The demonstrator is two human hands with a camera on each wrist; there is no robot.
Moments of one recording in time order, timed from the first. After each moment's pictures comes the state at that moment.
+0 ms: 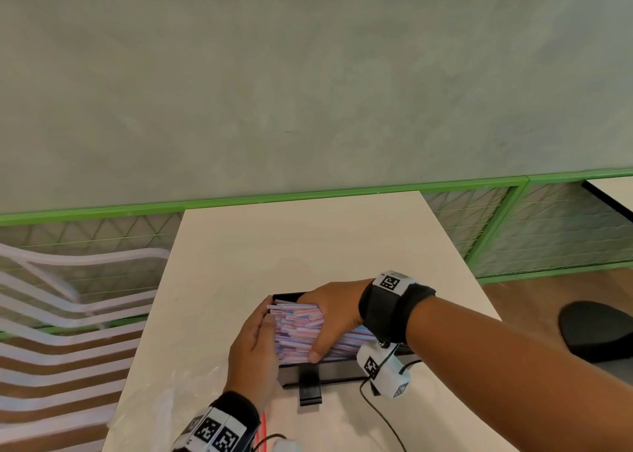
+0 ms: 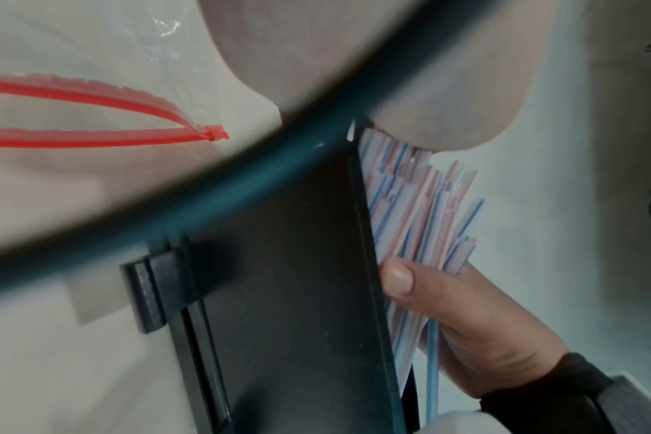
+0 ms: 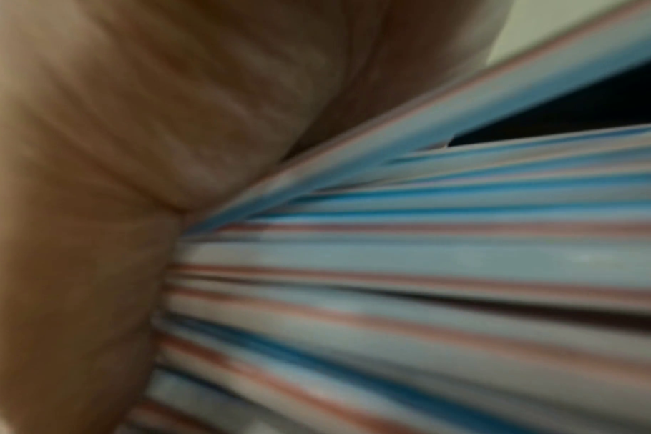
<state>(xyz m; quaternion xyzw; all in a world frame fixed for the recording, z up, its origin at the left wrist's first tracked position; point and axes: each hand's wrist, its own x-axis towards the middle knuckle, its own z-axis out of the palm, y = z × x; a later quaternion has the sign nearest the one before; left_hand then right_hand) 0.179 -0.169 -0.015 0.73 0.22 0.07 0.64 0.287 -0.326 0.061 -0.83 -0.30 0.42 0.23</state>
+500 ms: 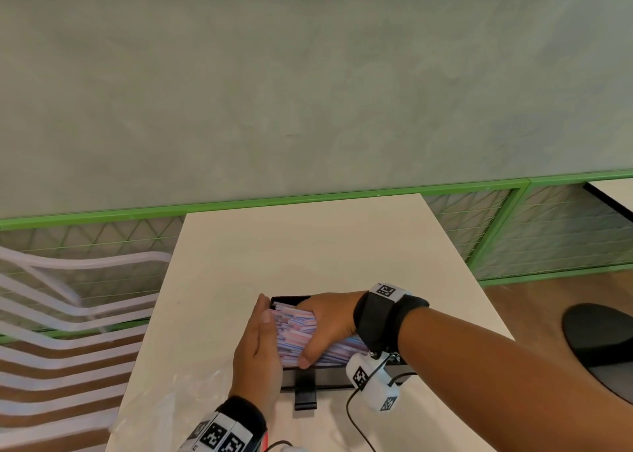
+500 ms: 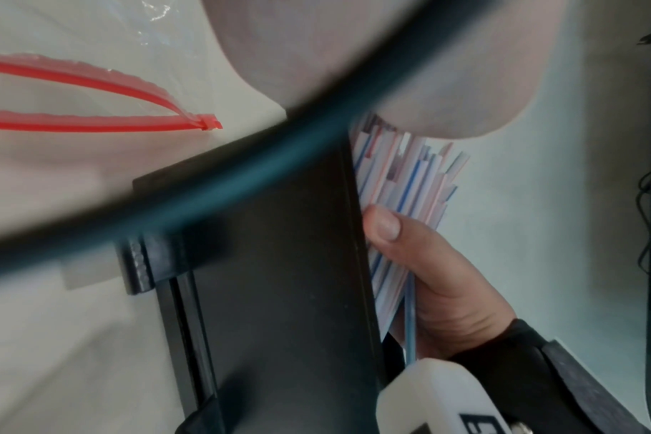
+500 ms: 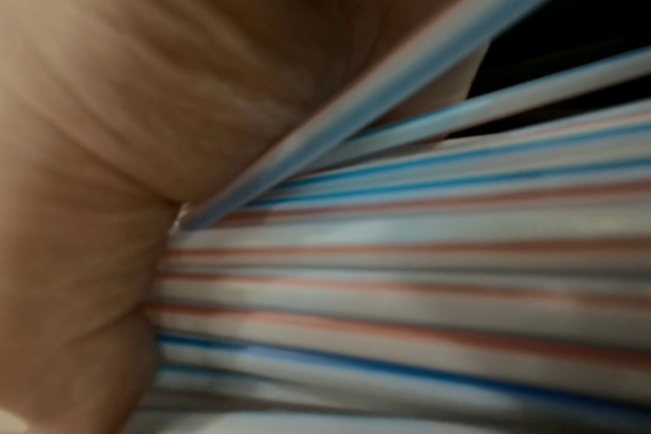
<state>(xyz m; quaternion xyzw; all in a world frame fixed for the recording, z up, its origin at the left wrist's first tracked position) 0.179 -0.176 -0.012 0.72 0.20 0.08 0.66 0.280 -0.315 0.053 -0.82 -0.29 0.41 0.26</state>
